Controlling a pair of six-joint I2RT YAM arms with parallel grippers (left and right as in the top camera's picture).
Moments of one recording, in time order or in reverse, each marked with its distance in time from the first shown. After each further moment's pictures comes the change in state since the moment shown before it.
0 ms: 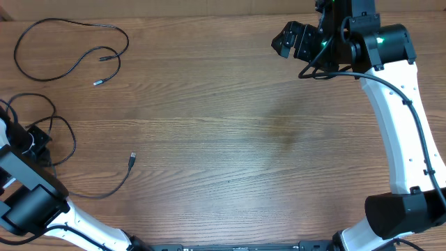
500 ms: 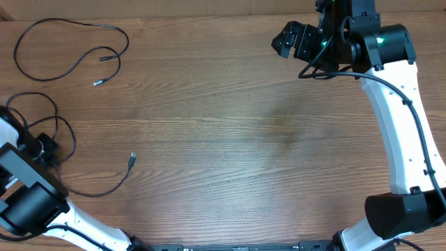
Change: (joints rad) left arm 0.000 0.000 -0.116 0.208 -0.004 0.028; right arm 0.000 0.000 0.000 0.000 0.000 -0.001
